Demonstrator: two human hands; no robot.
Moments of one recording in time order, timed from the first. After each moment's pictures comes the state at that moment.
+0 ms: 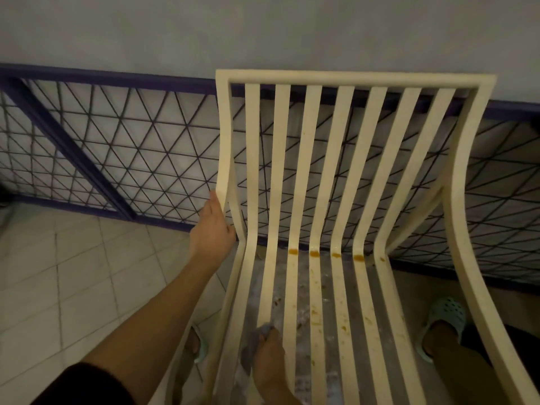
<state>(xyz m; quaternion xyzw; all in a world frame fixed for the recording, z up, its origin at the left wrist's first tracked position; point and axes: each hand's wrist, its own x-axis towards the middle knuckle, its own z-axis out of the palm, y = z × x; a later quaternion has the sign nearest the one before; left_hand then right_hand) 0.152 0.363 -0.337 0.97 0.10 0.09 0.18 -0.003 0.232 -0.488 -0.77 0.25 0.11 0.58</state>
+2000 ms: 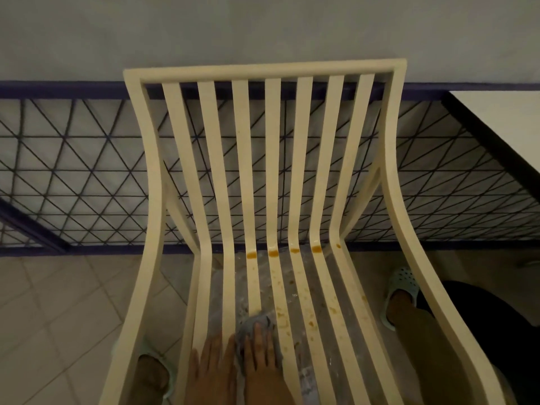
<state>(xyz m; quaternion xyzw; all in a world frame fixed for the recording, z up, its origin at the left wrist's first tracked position) -0.032 0.304 -0.523 0.99 -0.04 -0.04 0.15 -0.017 0.175 -0.535 -0.96 -0.10 0.15 0.22</state>
